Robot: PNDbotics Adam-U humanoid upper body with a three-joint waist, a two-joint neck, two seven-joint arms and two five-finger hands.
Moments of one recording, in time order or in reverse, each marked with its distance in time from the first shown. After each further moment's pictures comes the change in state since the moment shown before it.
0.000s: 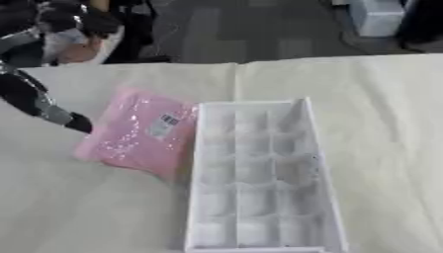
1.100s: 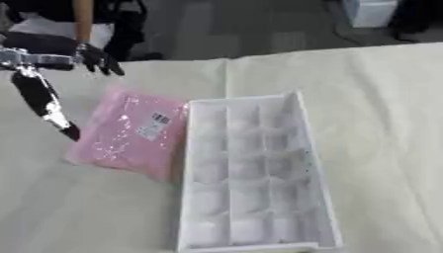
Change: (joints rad) left arm -0.219 -0.059 -0.172 0.376 -0.121 -0.033 -0.311; right arm -0.016 0.010 0.015 0.000 -0.001 0.022 0.029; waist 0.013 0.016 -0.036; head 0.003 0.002
